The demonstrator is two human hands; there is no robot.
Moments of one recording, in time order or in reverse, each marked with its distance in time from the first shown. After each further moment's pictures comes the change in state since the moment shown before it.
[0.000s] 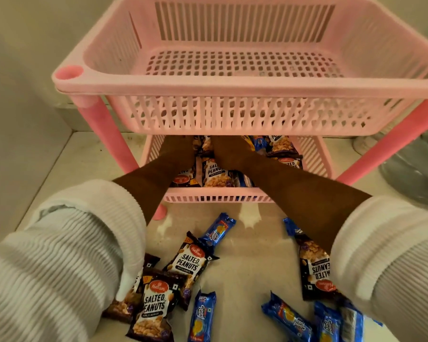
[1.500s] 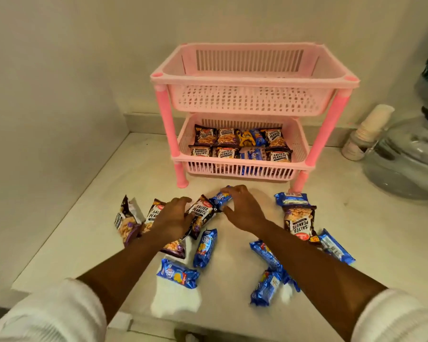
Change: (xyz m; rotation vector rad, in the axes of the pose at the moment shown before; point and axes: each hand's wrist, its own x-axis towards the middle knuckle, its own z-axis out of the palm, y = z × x) left_hand -0.319 0.012 0.037 -0.284 0.007 -0.138; right_hand -0.244 -0.056 0.080 0.535 0.128 0.024
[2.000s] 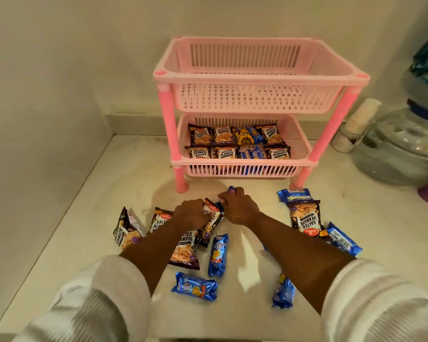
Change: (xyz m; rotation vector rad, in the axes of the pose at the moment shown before) left_hand 0.065 0.001 0.008 0.121 -0.305 -0.001; right_hand 0.043 -0.021 0.033 -0.216 -0.154 0.279
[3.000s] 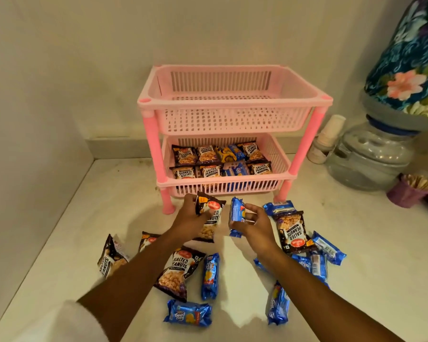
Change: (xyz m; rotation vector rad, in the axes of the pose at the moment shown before) left_hand -0.027 0.042 -0.041 -0.821 0.158 0.233; right_hand -0.081 0.018 -0.030 1.237 0.383 0.227
